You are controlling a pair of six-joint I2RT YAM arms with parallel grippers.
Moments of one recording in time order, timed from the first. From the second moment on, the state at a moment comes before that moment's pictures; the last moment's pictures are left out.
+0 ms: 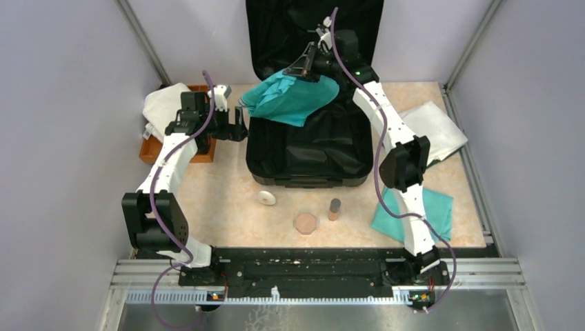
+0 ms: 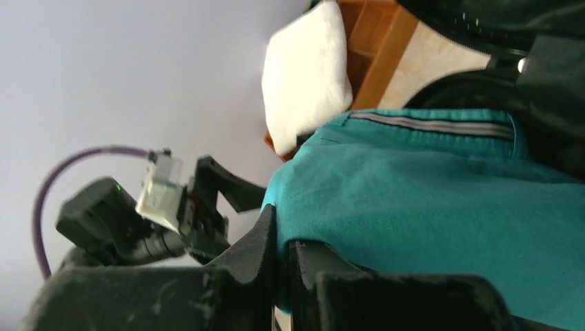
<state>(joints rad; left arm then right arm) -0.01 1.52 1.28 -0.47 0.41 0.07 0.45 2.35 2.53 -0.38 -0.60 0.86</state>
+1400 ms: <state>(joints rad) 0.08 1.45 1.27 -0.30 0.57 -0.10 0.44 1.56 1.17 -0.57 -0.45 0.44</state>
